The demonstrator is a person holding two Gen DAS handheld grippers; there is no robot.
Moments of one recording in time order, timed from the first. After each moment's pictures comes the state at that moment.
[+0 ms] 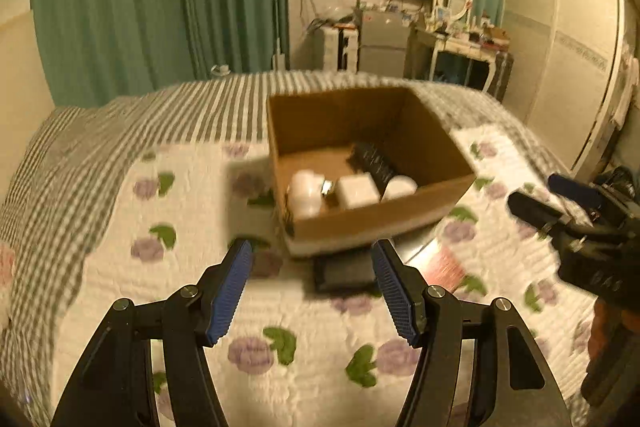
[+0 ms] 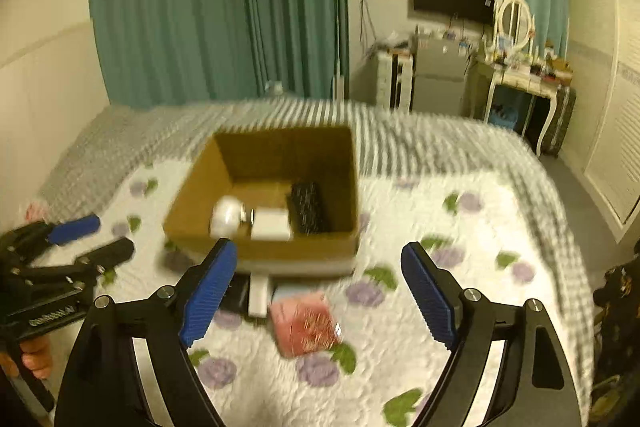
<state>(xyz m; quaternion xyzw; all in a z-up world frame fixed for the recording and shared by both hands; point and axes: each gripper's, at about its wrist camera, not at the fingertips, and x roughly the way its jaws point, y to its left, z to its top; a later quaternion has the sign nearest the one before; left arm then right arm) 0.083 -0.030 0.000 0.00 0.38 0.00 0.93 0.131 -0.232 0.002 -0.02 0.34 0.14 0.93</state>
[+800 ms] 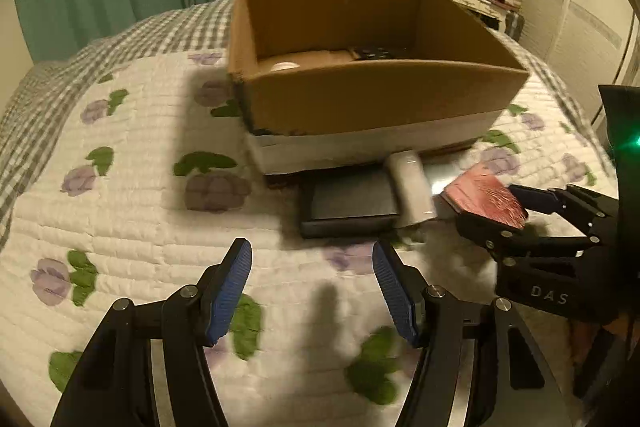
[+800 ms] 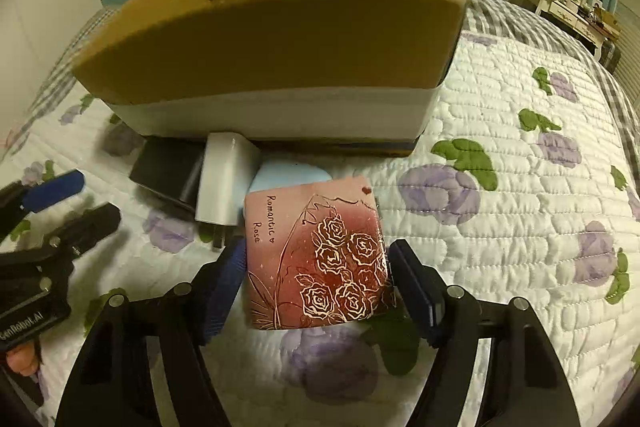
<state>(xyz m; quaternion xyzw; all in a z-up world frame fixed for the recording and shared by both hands) 0.109 -0.048 -0.096 0.00 0.45 -0.01 0.89 0.181 -0.218 -0.123 -0.05 0.46 0.18 0.87</state>
